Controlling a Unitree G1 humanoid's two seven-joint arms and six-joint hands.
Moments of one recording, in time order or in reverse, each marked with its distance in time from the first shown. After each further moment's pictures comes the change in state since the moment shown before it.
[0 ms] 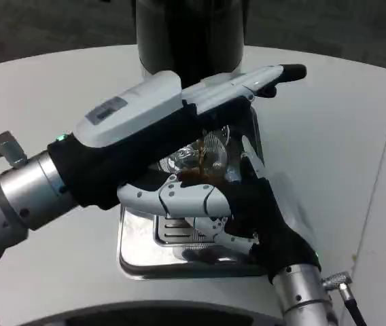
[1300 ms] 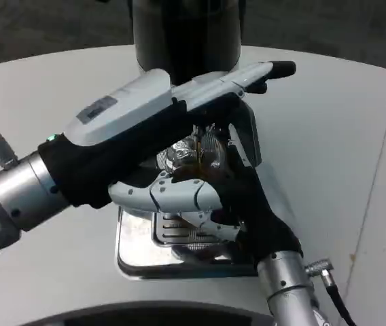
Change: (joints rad) left arm 0.022 0.007 0.018 -0.002 -0.041 0.022 0.011; right arm -0.111 0.010 -0.001 0.184 0.079 -0.122 -0.047
